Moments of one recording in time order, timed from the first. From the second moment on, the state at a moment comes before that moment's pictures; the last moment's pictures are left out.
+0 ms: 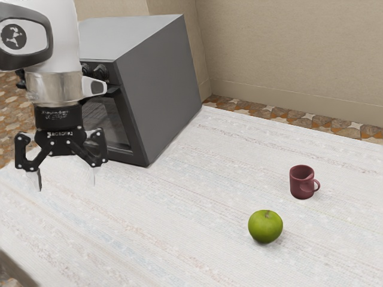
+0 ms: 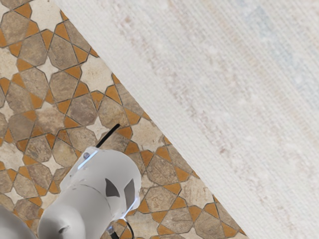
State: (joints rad) arm -0.05 -0.18 0.15 -1.59 -0.01 1.05 -0.86
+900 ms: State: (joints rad) arm 0.50 0.08 0.17 -1.32 -0.02 1.66 -1.79
